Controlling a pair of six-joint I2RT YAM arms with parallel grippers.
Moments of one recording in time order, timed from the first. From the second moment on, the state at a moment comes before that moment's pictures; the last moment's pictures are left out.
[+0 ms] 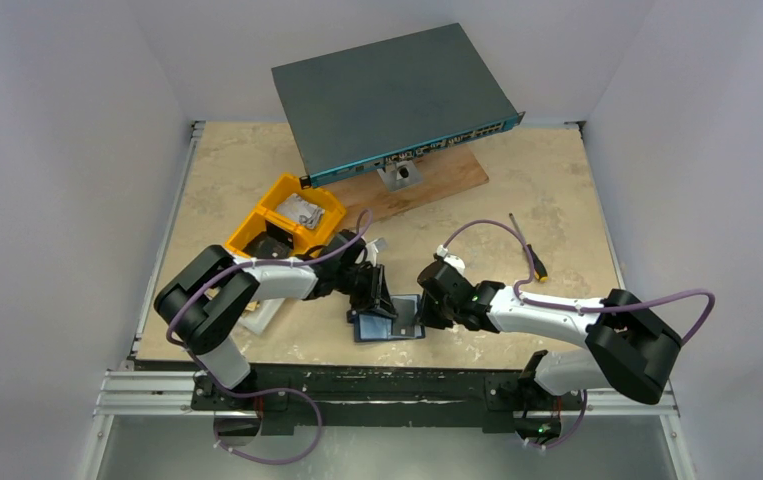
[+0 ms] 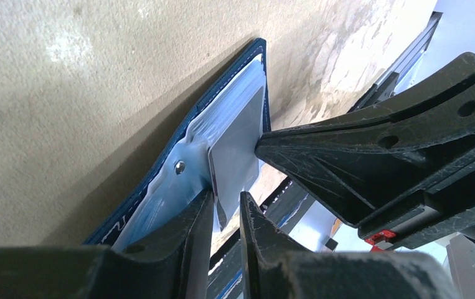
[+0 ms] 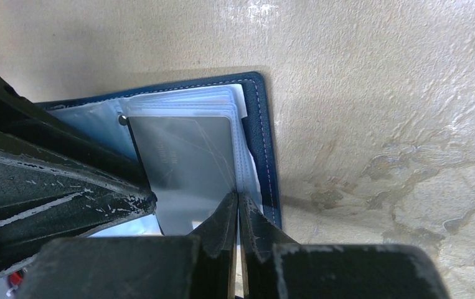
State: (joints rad) left arm -0.74 1.67 0.72 0.06 0.59 -0.85; right arm 0.92 1.34 0.56 -0.25 0.11 1.04
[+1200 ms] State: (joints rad) left arm -0.76 1.73 0.84 -0.10 0.65 -0.94; right arm 0.92 1.30 0.53 -0.20 0.17 1.05
